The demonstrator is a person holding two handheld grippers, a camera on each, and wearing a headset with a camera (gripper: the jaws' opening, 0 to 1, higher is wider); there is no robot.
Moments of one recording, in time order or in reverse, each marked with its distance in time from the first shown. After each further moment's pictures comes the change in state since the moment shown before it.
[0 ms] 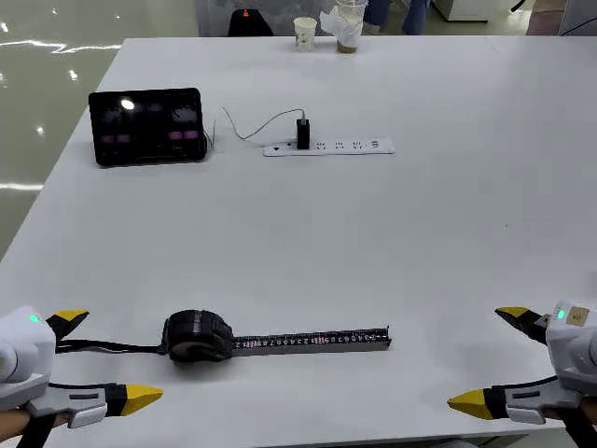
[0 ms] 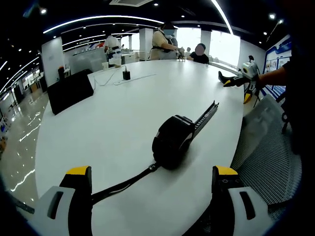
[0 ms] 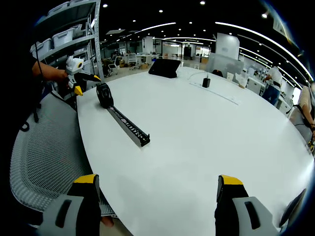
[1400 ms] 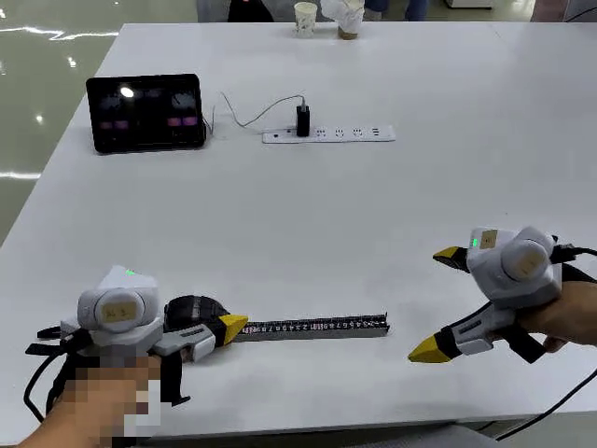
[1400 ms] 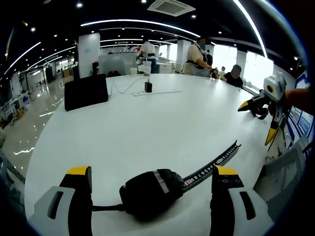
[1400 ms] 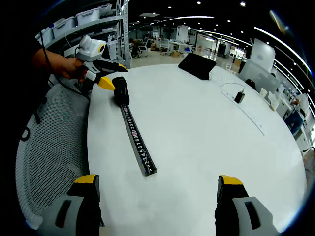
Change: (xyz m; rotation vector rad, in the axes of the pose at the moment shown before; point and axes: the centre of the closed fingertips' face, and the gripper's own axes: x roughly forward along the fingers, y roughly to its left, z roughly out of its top) left arm 0.061 -0.022 0.057 -0.260 -0.102 0.262; right arm 0.045 0.010 0.065 -0.251 0.144 0.177
